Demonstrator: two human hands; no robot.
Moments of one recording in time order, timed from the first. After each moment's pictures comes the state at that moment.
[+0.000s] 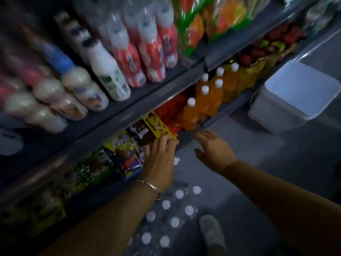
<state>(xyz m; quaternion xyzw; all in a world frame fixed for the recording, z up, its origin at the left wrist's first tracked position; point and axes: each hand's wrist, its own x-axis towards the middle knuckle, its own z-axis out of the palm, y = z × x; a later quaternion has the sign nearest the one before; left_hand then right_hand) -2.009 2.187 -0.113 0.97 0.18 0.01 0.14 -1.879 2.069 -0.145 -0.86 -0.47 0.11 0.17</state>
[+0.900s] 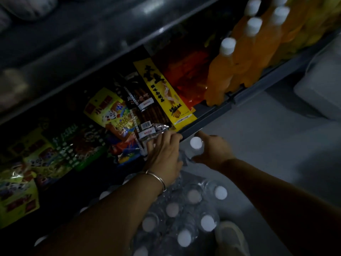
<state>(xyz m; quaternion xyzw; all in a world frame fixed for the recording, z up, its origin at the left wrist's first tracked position) -2.010 2.229 -0.304 0.96 0.24 -0.10 0.14 -1.892 2.125 -0.351 -0.86 -0.38 0.28 0.18</state>
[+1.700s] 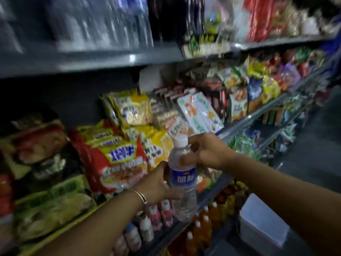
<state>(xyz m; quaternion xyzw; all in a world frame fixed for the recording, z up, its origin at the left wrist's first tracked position) -1.979 2.197 0.367 0.90 0.08 0.01 0.43 -1.861 2.052 0.412 -0.78 -0.46 0.07 0.42</state>
